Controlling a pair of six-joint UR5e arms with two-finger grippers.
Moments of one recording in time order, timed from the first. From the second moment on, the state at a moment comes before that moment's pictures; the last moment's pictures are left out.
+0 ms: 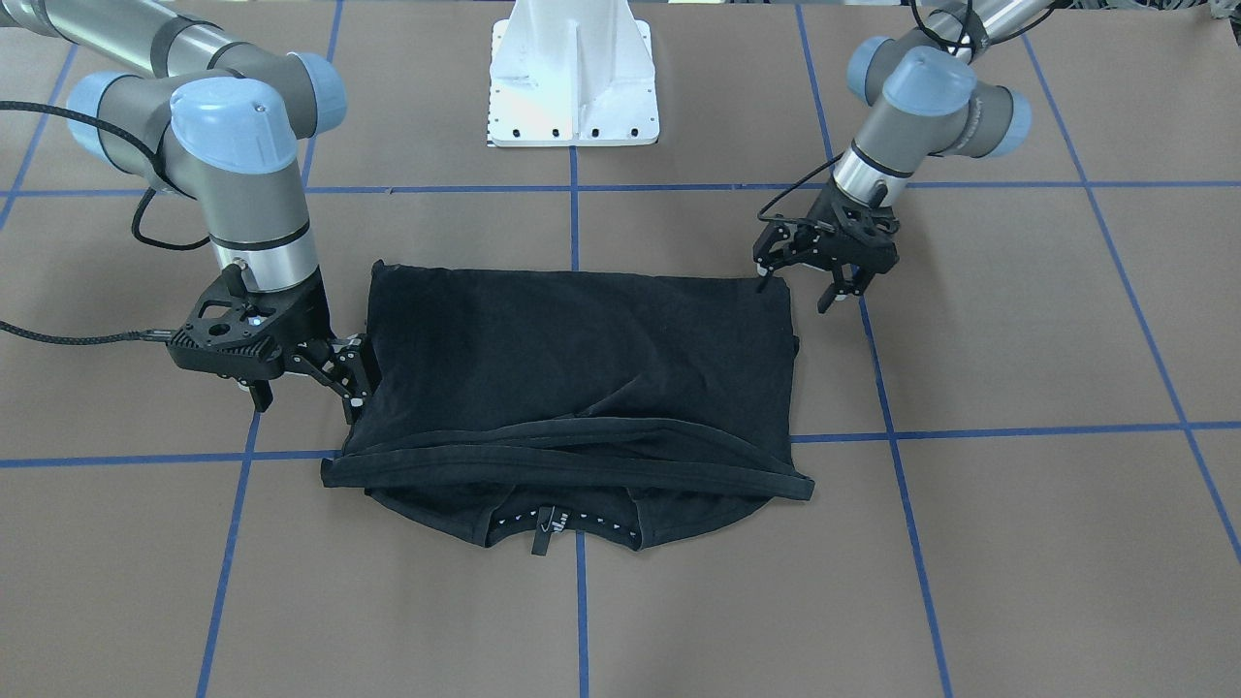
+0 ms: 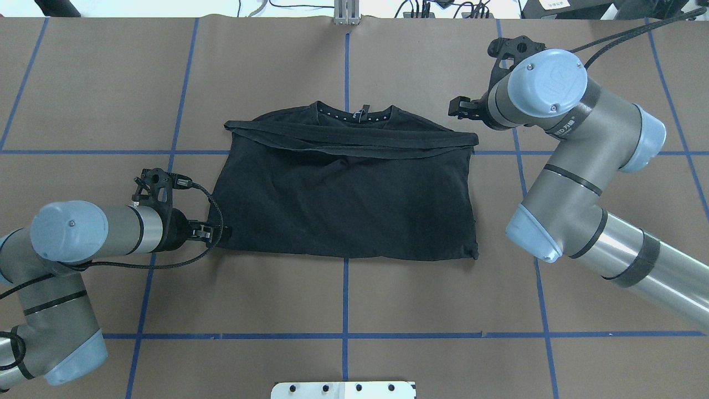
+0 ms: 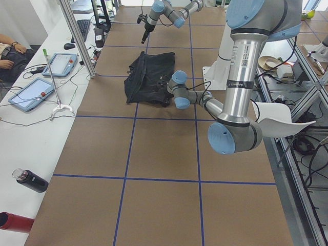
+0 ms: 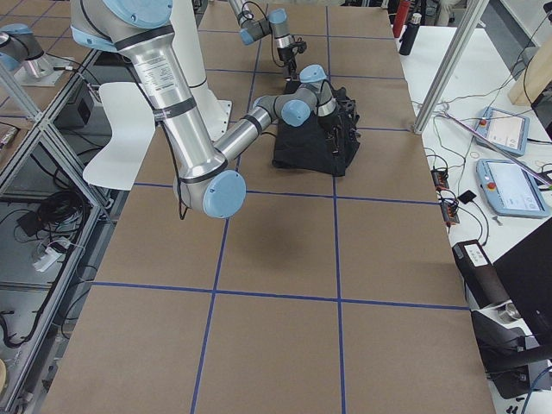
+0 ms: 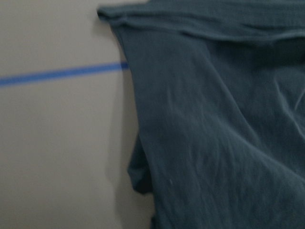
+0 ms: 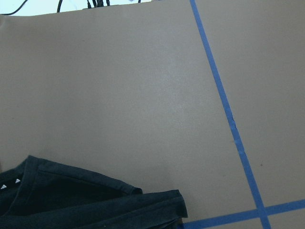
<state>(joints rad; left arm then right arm) -0.49 -1.71 -1.78 -2.33 -1.71 -1.10 0.75 -1.10 1.75 -1.44 1.64 1.21</state>
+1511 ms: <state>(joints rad) -0.66 -1.67 -1.74 -2.33 -1.71 -0.81 0.73 -1.09 1.74 -1.44 1.64 1.22</state>
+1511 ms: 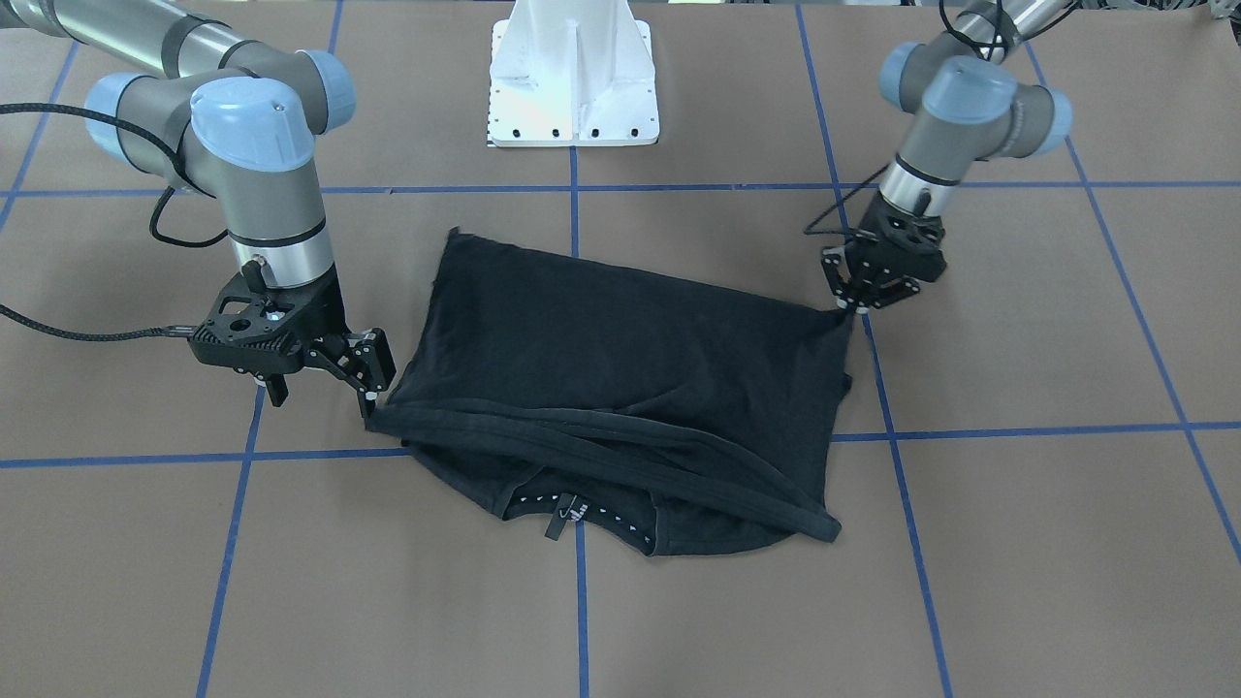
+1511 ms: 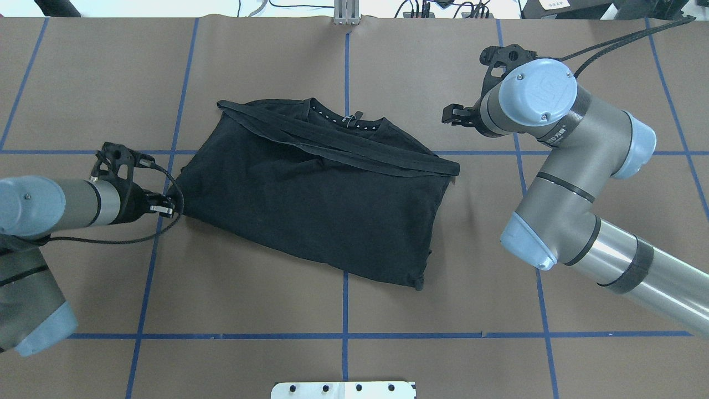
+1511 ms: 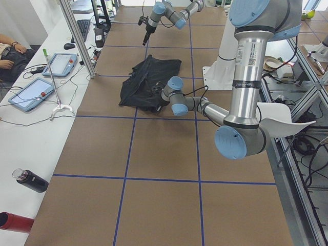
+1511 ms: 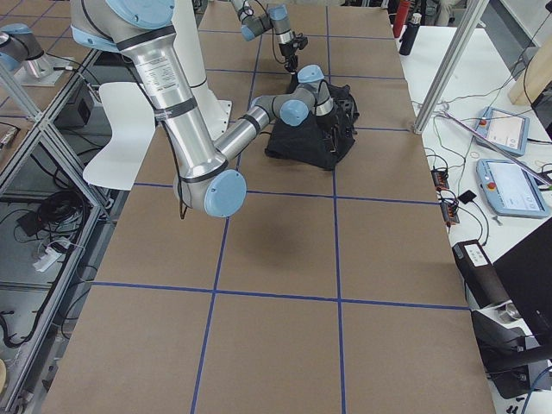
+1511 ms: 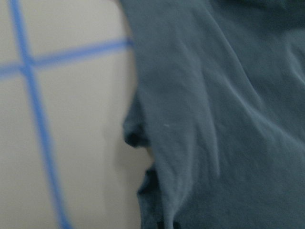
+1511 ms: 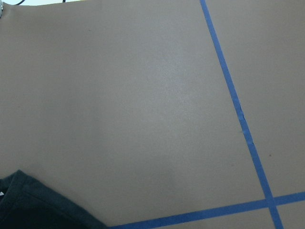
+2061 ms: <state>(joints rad) -0.94 -2.12 -1.18 -2.33 -1.71 -0.58 0.71 -1.09 1.75 -1.44 1.63 1.23</state>
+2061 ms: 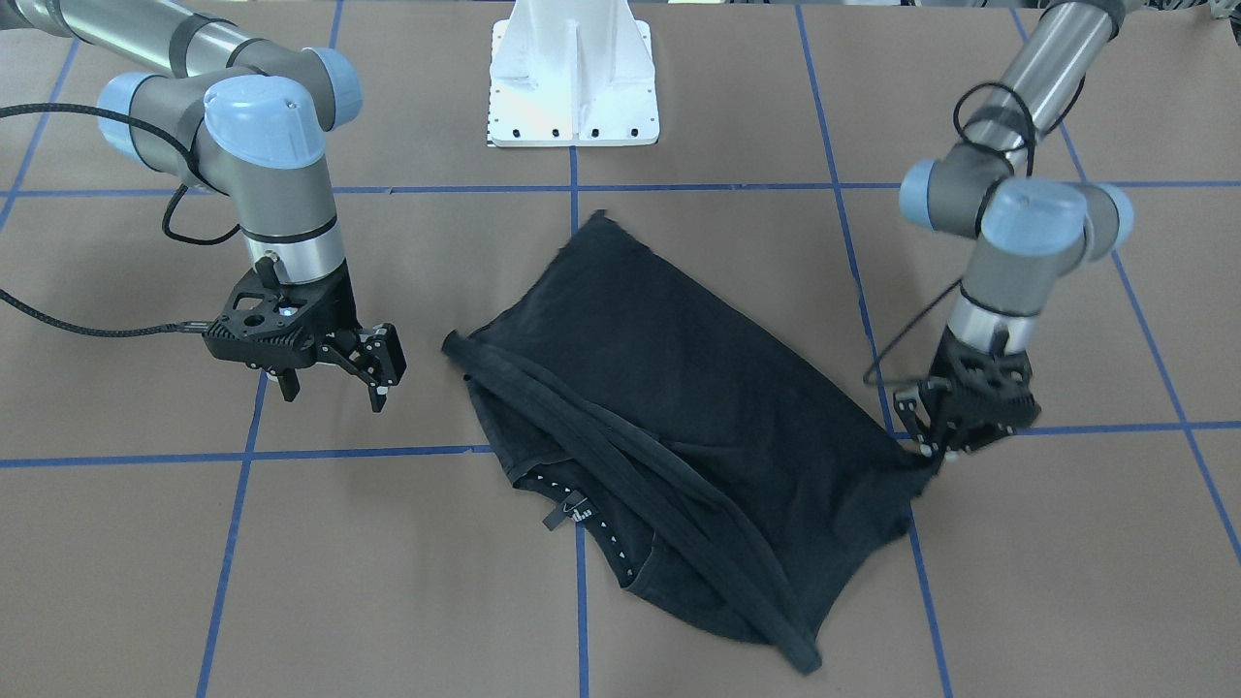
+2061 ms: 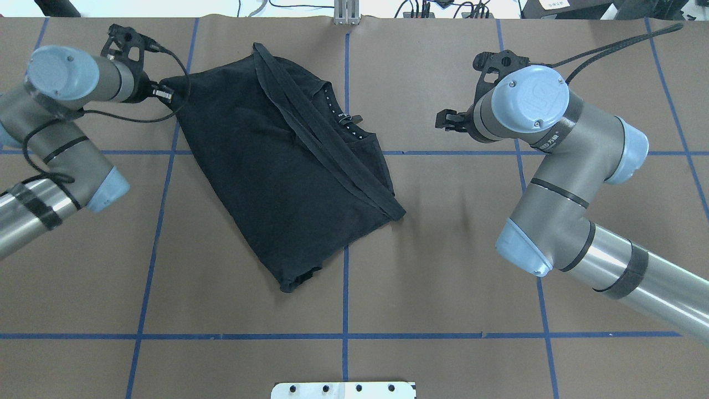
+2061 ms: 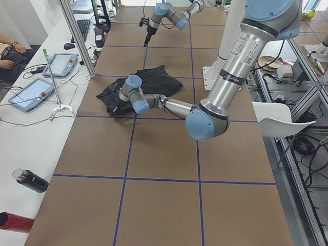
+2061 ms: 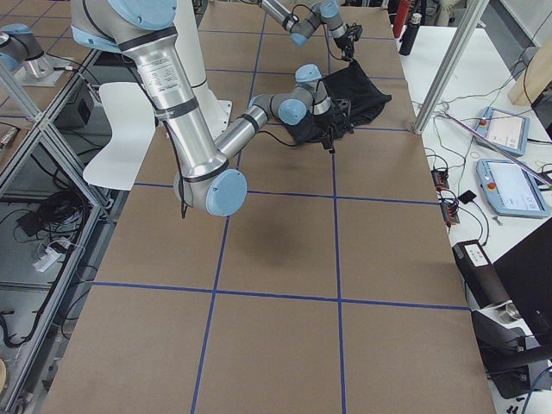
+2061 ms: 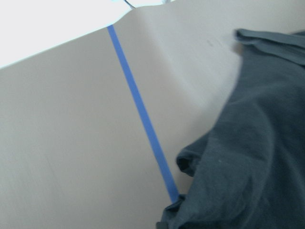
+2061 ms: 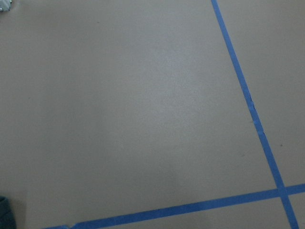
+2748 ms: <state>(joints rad) -1.09 -2.21 -1.00 -2.44 -1.83 -0.36 0.67 -1.05 1.73 -1.44 1.63 1.28</state>
